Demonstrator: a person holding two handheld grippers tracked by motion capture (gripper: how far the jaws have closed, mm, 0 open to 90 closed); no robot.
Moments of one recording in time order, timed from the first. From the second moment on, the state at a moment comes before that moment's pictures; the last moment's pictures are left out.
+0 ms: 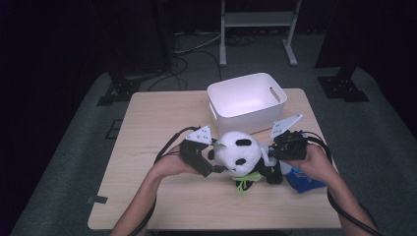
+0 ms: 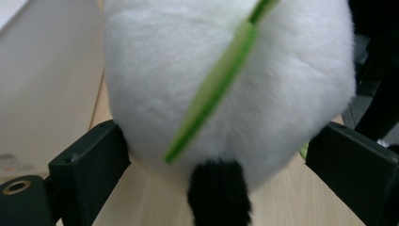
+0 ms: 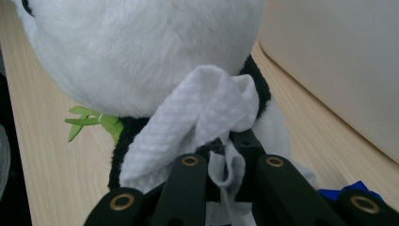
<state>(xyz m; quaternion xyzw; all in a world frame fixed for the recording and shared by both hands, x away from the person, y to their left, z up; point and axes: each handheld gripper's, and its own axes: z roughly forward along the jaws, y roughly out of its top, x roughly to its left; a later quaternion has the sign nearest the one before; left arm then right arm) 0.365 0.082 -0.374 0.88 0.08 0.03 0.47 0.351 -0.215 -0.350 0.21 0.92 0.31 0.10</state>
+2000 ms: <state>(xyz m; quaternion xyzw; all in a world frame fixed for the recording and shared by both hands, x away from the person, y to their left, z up) 0.350 0.105 -0.349 0.85 0.08 0.02 0.51 0.346 -0.136 -0.270 0.10 0.89 0.44 0.05</state>
